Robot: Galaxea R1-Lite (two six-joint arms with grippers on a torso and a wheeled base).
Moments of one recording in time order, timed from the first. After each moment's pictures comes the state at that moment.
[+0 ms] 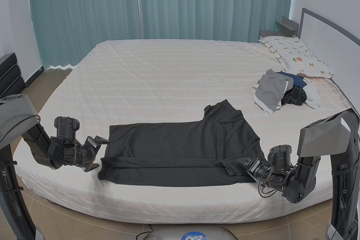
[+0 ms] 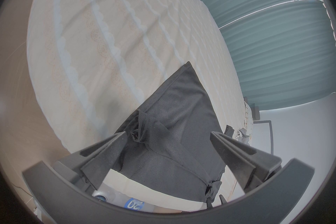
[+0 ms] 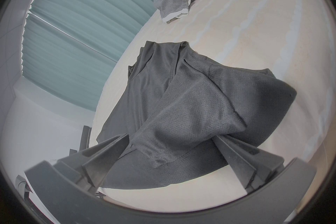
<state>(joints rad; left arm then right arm) 0.02 2.15 -0.74 -0.63 -0.27 -1.02 0.34 2.41 -0.49 -1.34 -0.02 0.98</state>
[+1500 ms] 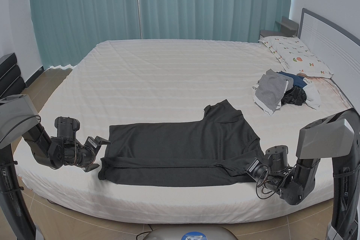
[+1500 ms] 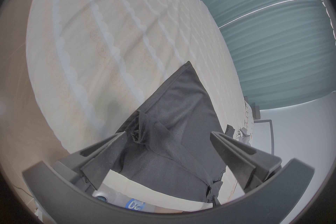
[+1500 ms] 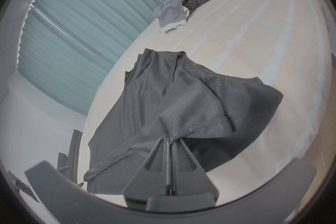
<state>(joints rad) 0.02 2.16 -0.75 -0.63 -0.27 -1.01 0.40 2.38 -0.48 -1.31 -0.18 0.98</state>
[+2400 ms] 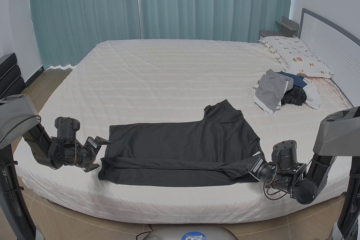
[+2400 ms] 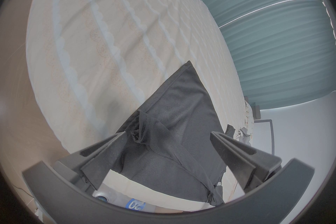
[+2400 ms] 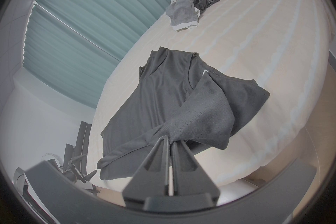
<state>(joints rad) 0.02 2.16 -0.75 -0.63 -0.27 -1.01 0.43 2.18 -0.40 -1.18 -0.12 0.98</state>
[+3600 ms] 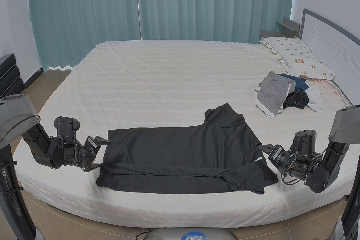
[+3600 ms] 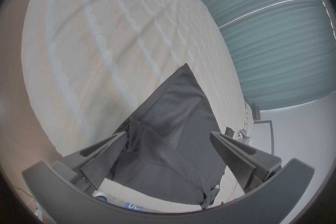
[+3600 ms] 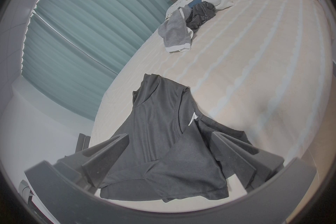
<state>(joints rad) 0.02 2.15 -0.74 -0.63 -0.27 -1.01 0.22 2.14 -0.39 -1.21 -0.02 0.89</state>
